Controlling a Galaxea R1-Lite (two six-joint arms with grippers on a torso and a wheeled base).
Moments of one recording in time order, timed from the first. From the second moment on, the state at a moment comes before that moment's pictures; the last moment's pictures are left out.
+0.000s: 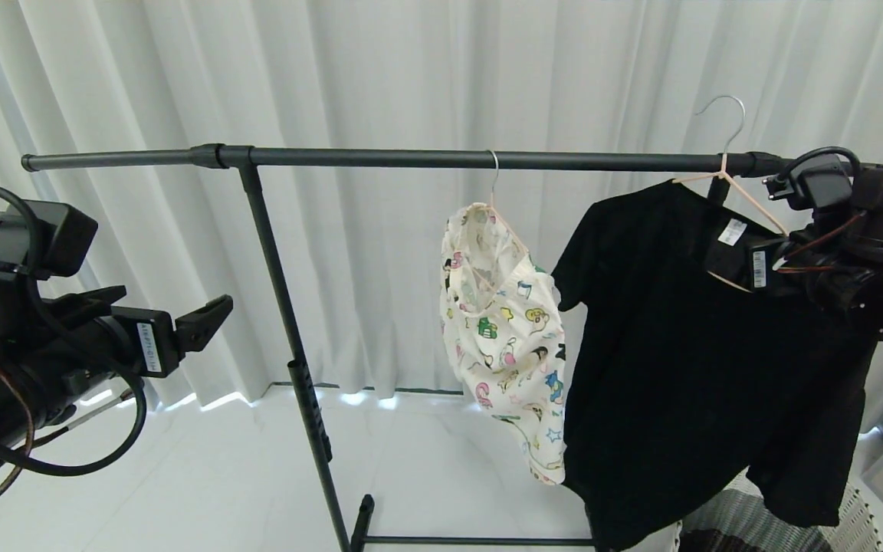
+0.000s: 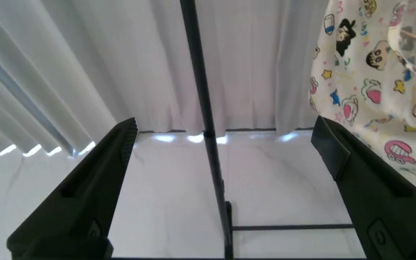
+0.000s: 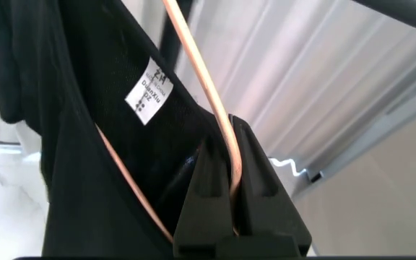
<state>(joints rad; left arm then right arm) -0.13 1.28 -0.56 -0.54 0.10 0.14 0.25 1.68 -0.95 -0.63 -0.43 -0.22</state>
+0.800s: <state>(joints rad) -0.15 1.28 -0.53 -0.54 0.10 0.14 0.27 1.82 -0.99 -0.63 -0.43 -0.22</state>
